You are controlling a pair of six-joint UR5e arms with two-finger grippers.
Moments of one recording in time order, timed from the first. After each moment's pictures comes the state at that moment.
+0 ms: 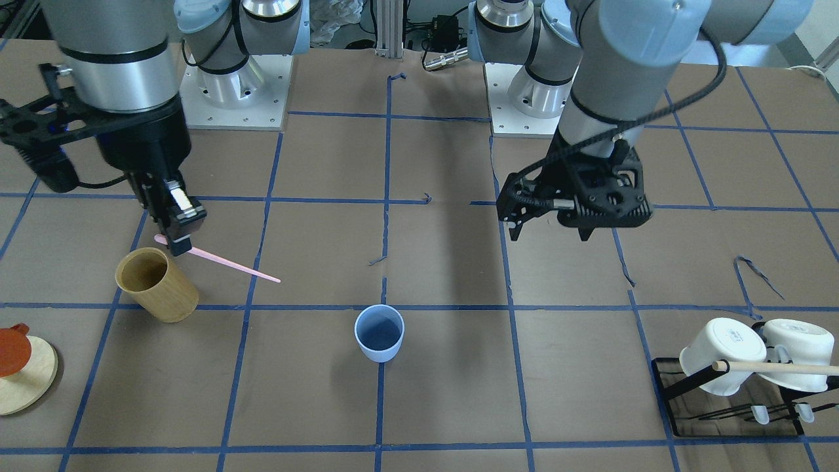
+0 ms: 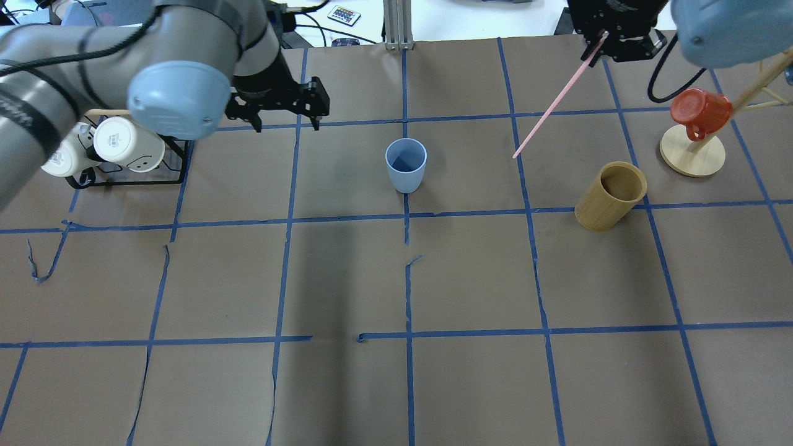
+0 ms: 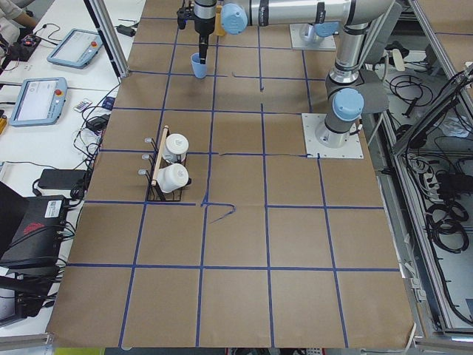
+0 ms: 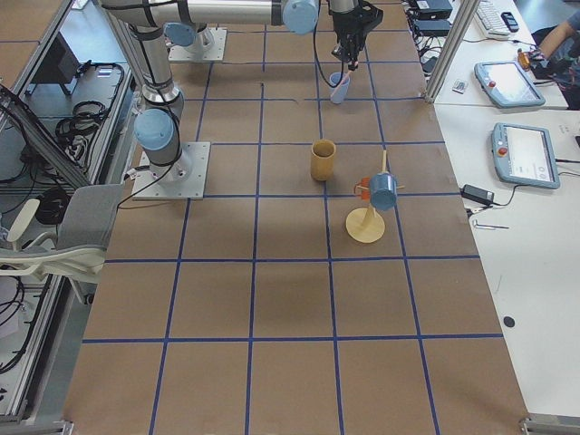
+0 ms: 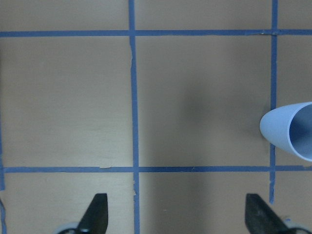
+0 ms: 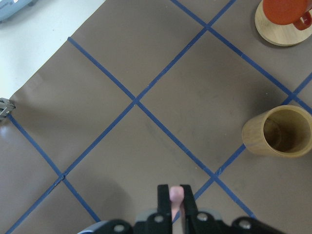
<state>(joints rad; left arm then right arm) -1.61 -1.67 -1.54 -1.39 1.58 -0.07 1.70 -1.44 1.47 -1.91 -1.74 0.88</state>
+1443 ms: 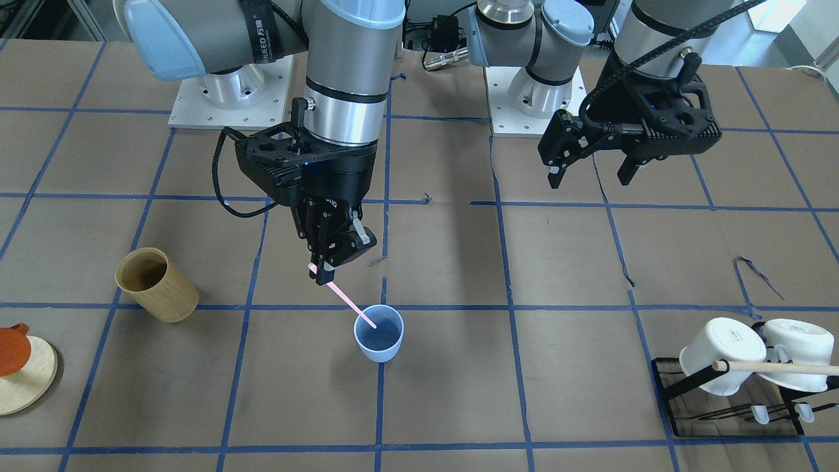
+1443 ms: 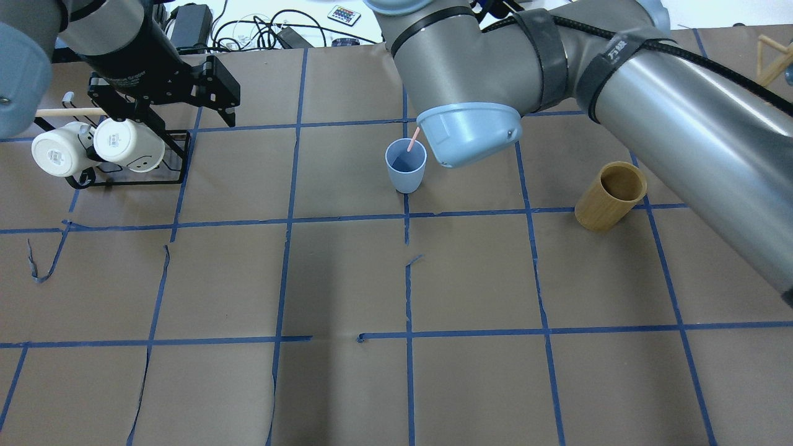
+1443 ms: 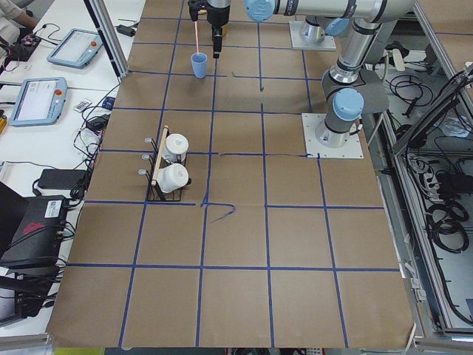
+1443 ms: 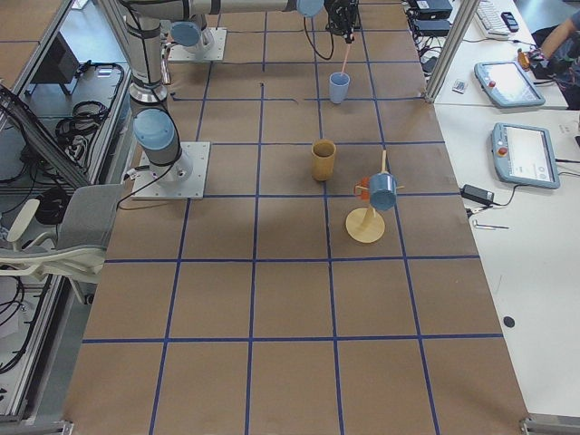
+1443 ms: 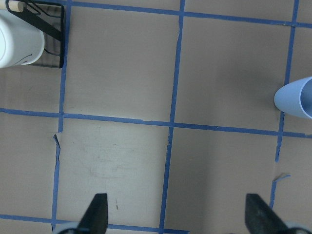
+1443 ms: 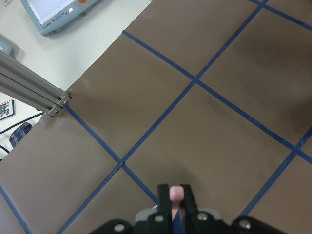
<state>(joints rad) -1.55 -1.57 -1.54 -1.50 1.57 -0.08 1.96 -1.28 1.46 -2.14 -1.92 1.19</state>
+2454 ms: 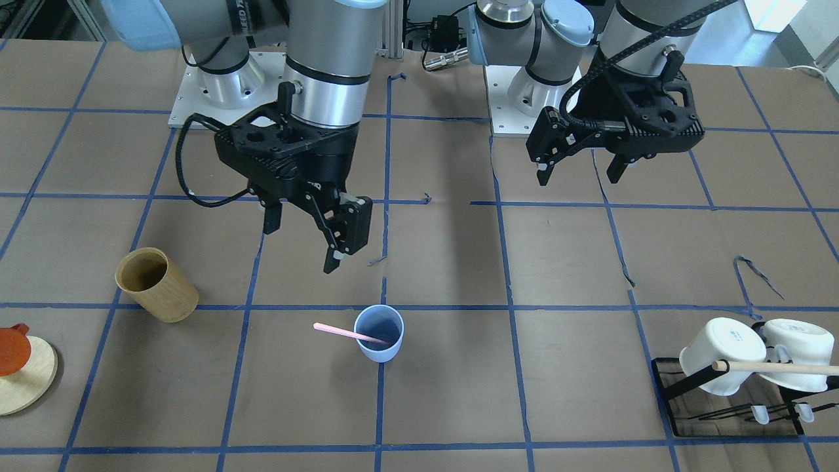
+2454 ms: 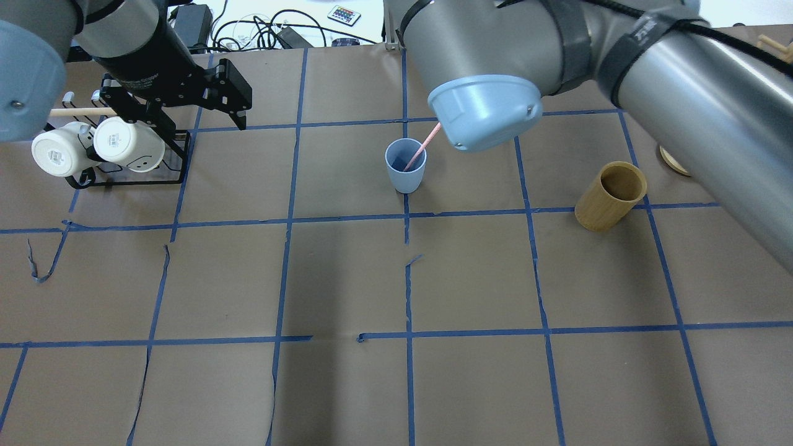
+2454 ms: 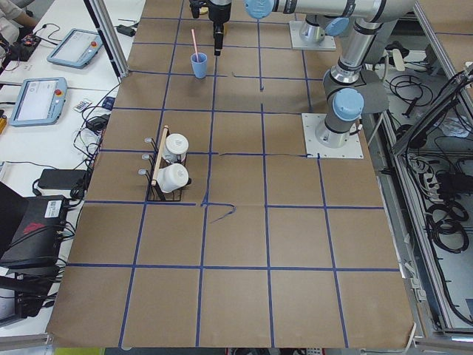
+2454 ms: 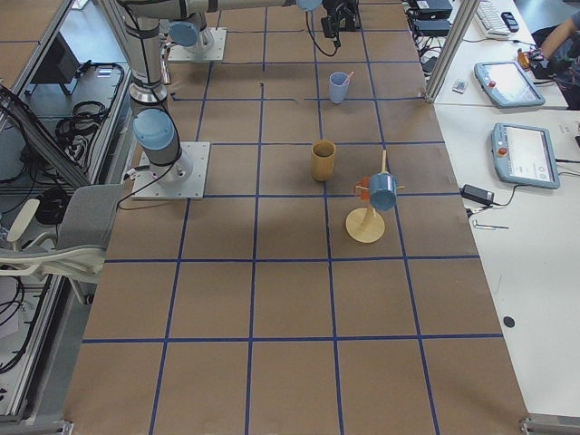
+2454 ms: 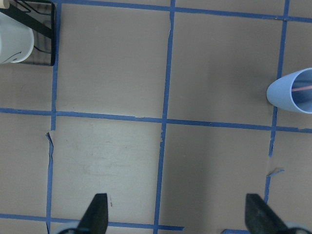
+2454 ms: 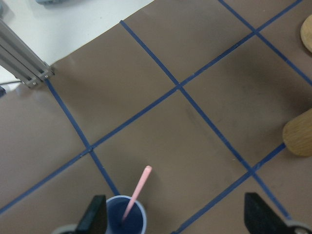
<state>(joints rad) -1.57 -1.57 -1.54 -1.50 1.57 -0.08 1.92 -1.34 1.43 -1.95 -1.91 0.88</state>
